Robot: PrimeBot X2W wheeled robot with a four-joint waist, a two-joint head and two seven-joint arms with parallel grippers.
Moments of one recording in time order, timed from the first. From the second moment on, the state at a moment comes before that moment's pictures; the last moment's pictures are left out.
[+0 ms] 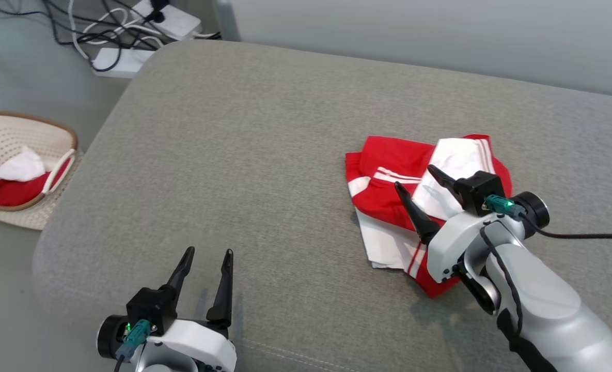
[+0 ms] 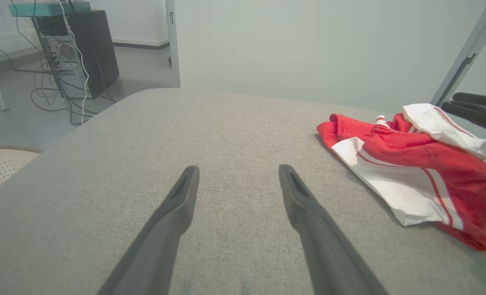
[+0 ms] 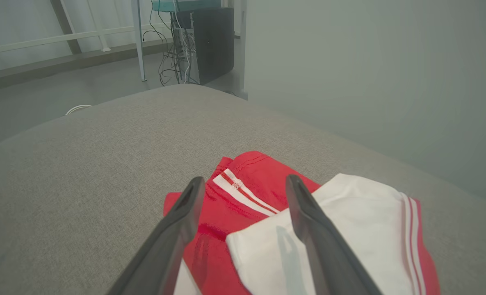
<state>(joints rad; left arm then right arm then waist) -0.11 0.04 -0.21 0.33 -0.26 0.01 -0.25 -0.68 -0.15 0.63 0.81 0.39 0.13 -0.22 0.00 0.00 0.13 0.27</state>
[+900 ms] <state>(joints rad) -0.11 0.04 -0.27 0.33 -0.35 0.04 -0.25 -0.92 -0.22 0.92 1.10 0.56 0.13 -0.07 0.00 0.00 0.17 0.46</state>
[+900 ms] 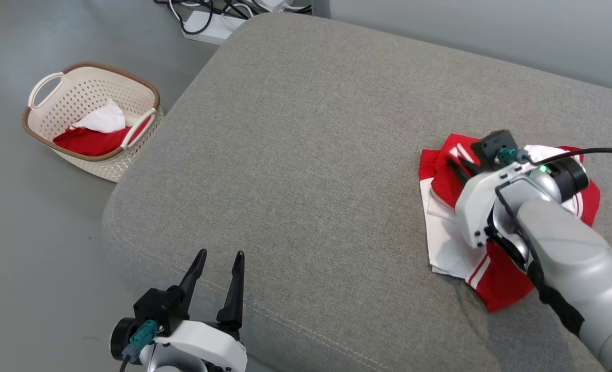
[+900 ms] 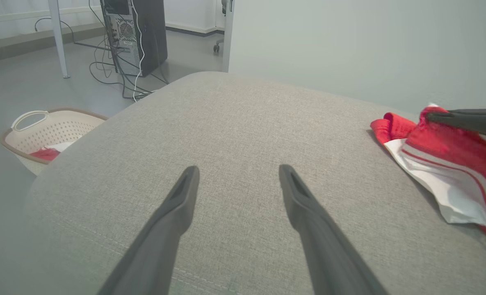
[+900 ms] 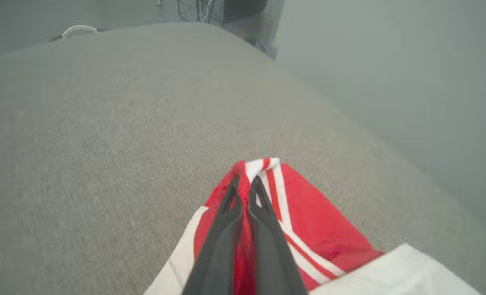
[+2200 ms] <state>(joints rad) -0.17 0.04 -0.30 0.30 -0.33 0.01 -0.25 -0.77 -0.41 0.27 0.97 0.34 0.13 -0.26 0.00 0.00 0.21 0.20</state>
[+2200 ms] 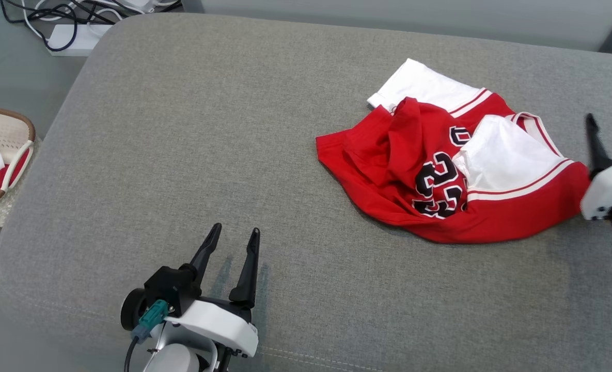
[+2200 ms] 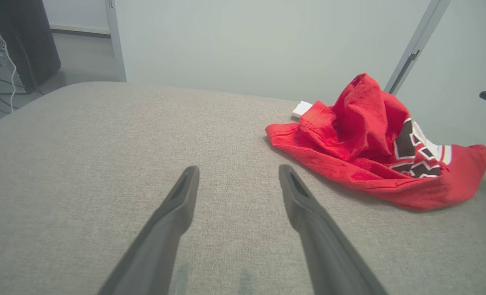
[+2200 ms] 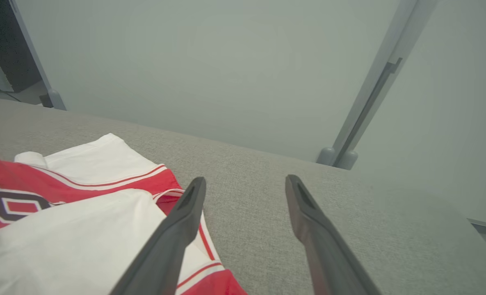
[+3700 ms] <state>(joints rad) -0.20 0.04 -0.32 0.29 -0.33 -0.01 -0.25 -0.84 -0.22 0.25 1.03 0.37 0.13 -0.25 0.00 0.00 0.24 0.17</state>
